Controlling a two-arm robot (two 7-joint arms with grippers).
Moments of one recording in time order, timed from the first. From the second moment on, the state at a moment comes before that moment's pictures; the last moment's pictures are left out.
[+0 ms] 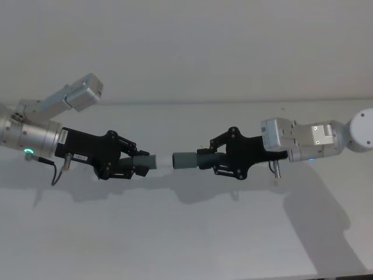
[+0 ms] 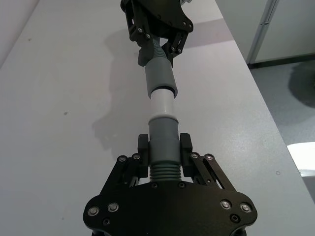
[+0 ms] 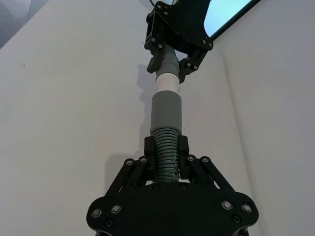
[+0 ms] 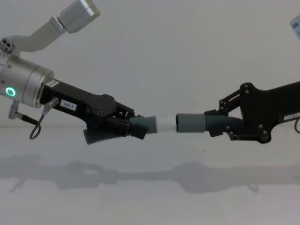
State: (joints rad) left arm -1.02 0.36 0.79 -0.76 -0.41 -0.09 -1.39; right arm 0.91 0.46 -0.76 -0.86 0.25 -0.65 1.16
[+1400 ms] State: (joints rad) left arm -1.04 0.33 0.82 -0.70 -0.44 -0.10 -1.41; right arm 0.92 0.45 -0.78 -0.85 0.27 -0.66 1.15
